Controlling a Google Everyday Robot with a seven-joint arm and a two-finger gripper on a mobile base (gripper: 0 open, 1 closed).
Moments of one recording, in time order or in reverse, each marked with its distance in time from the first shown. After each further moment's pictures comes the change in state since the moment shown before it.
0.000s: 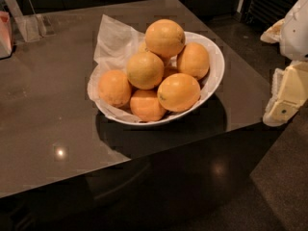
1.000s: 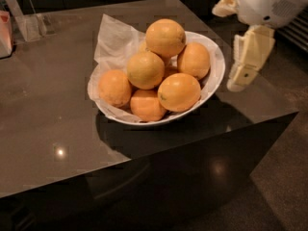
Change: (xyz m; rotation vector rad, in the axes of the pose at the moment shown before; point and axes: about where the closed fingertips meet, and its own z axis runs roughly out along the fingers) arm -0.087 -0.035 -0.003 -0.045 -0.183 -0.221
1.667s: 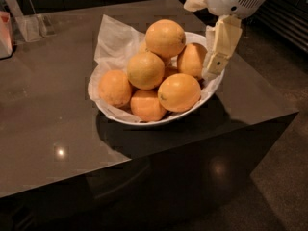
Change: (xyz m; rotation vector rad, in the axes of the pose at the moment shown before) arm -0.050 -0.025 0.022 -0.048 -0.092 -0.092
